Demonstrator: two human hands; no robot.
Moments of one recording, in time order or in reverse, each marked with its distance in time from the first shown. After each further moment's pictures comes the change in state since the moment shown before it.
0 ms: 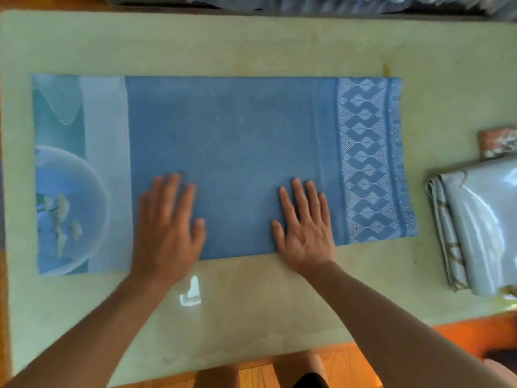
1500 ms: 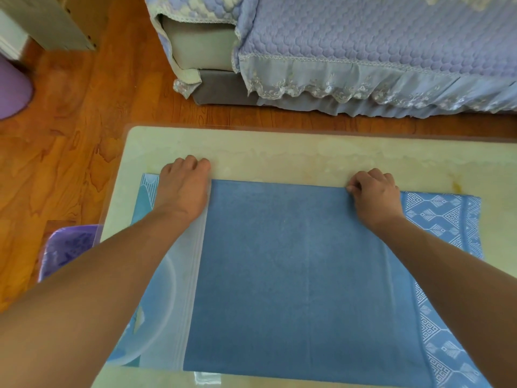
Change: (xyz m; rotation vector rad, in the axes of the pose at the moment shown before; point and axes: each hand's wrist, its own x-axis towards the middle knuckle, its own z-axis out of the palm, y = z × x) left_hand 0.229 -0.137 -0.042 0.131 -0.070 -0.182; right_hand 0.275 0.029 -0.069 0.194 0.103 0.118
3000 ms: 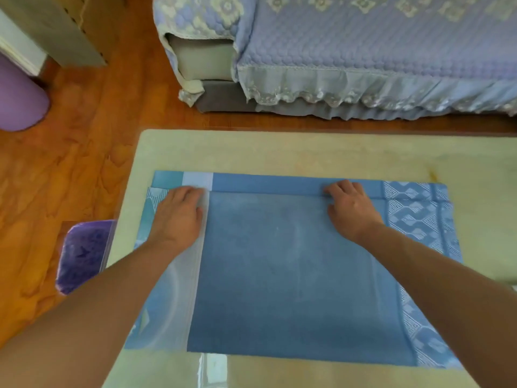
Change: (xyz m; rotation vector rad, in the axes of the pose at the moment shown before) left_hand -0.093 -0.006 -0.005 -0.152 -0.060 -0.037; right_hand -0.064 -0.014 -0.021 -0.045 -0.213 -0.146
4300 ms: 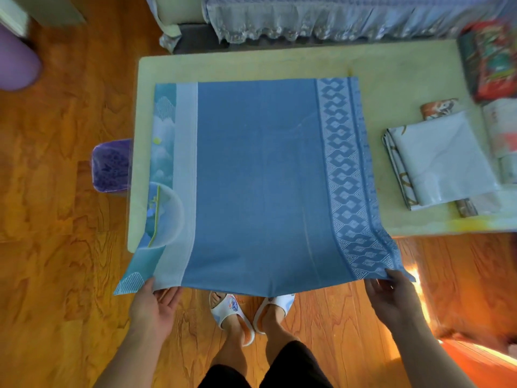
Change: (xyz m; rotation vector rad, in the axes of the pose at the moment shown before) left_hand -0.509 0.056 -0.029 -1.588 0.180 -1.407; right_hand -0.566 0.040 0.026 2.090 0.424 1.326
